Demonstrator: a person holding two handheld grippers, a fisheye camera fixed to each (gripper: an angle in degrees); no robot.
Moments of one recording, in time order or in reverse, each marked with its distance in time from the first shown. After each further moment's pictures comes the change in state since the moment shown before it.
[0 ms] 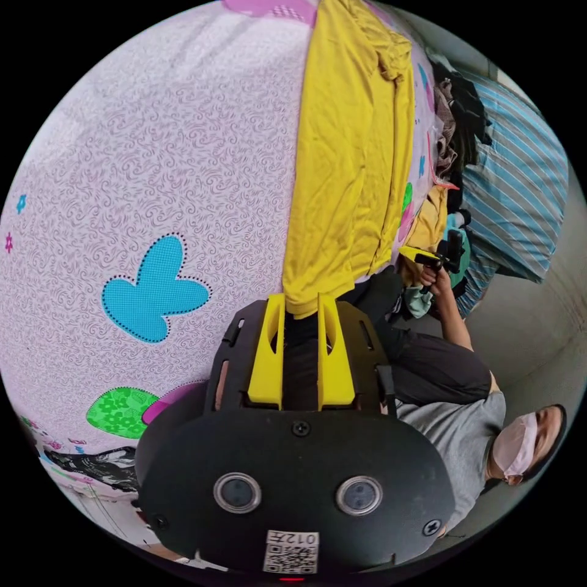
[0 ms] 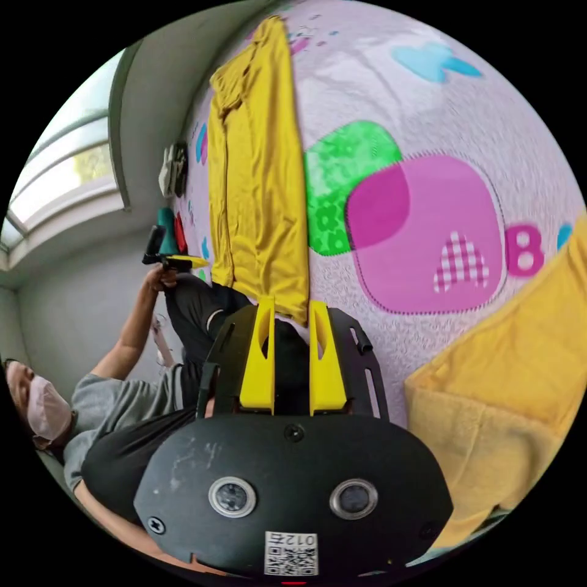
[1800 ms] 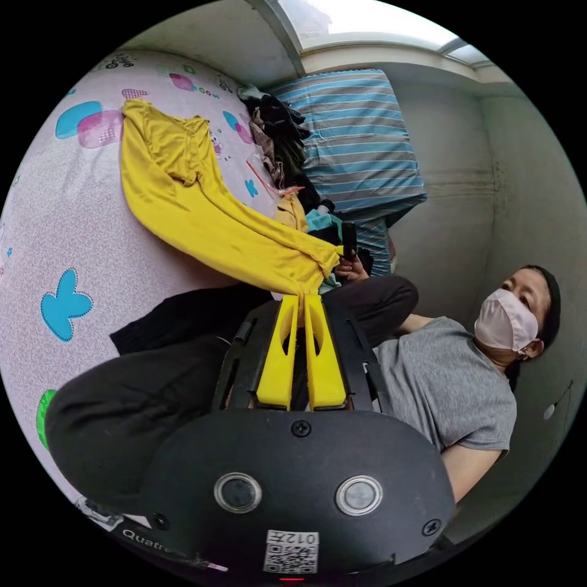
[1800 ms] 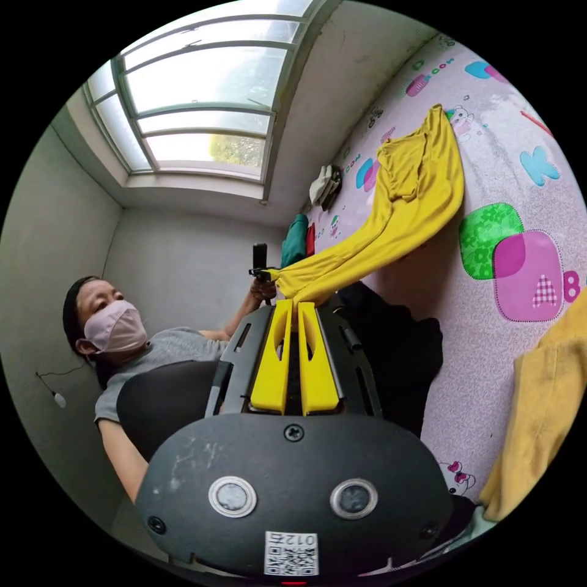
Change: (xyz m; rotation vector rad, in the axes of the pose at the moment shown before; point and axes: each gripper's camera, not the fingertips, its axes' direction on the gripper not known) left arm 0.023 0.357 -0.056 0.379 0.309 0.546; right arm -0.171 0.339 -0.128 0.143 -0.411 -0.454
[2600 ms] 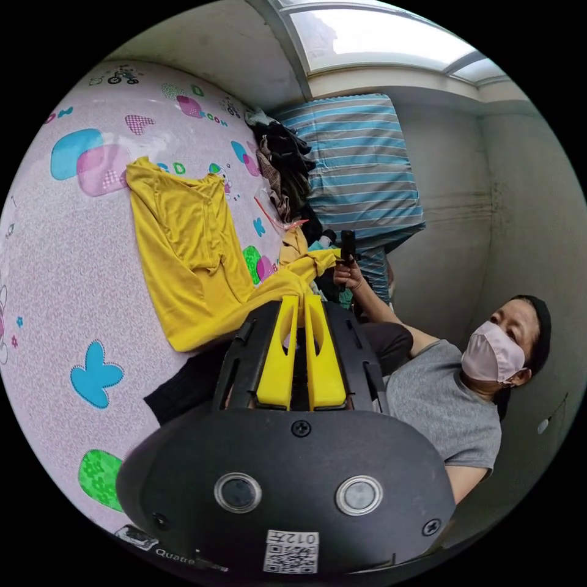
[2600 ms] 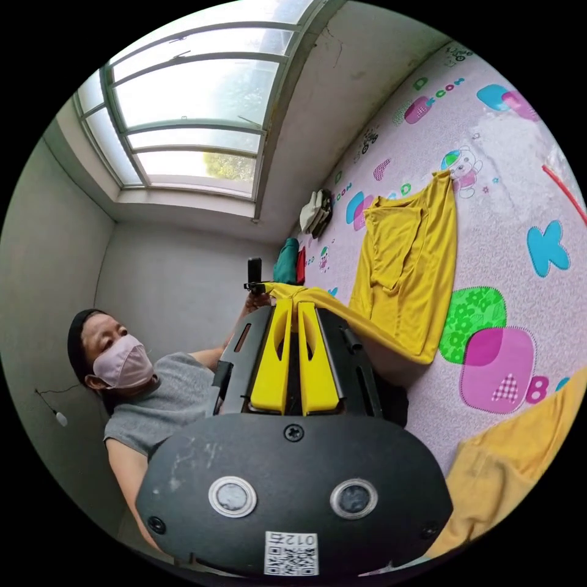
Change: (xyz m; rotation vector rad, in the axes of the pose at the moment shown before) left arm 0.027 -0.150 -0.001 0.077 0.015 -0.040; right arm -0.001 -0.195 0.036 0.036 0.047 0.033
